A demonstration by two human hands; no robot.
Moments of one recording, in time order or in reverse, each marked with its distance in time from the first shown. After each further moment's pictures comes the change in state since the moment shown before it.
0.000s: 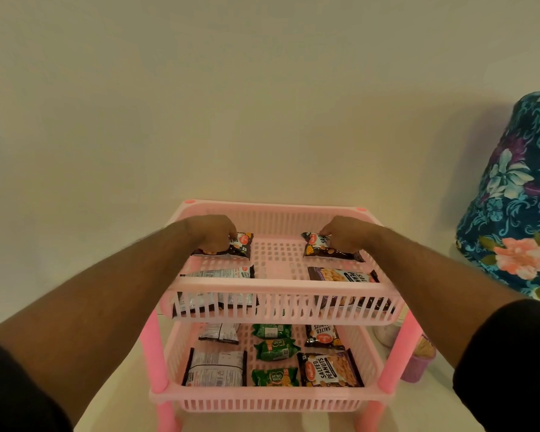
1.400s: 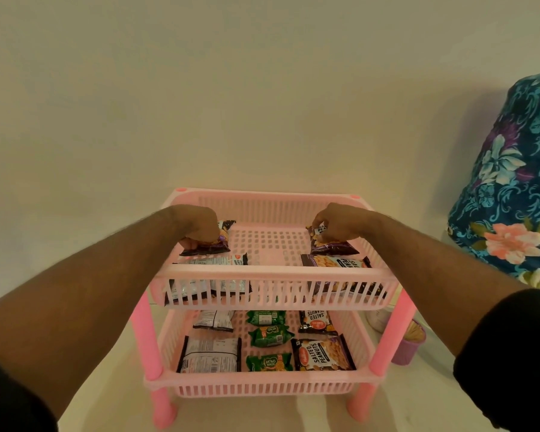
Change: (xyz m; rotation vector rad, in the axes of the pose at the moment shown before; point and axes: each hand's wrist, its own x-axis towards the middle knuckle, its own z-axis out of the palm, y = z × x) left_hand 0.001 -0.005 0.003 -0.182 -0.170 -0.260; right_hand 0.000 0.007 0.000 0.074 0.005 -0.032
